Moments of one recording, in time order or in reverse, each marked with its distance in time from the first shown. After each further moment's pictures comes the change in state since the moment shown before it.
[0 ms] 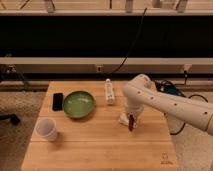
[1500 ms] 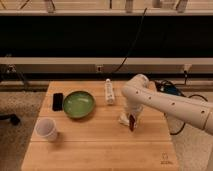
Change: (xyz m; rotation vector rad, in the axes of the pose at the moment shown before) arm 0.003 -0.001 0.002 -0.023 0.011 -0.073
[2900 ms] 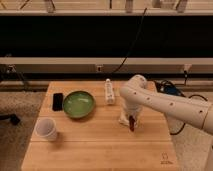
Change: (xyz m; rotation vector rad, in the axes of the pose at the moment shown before) arm -0.002 -0.003 0.002 -0.016 0.014 -0.086
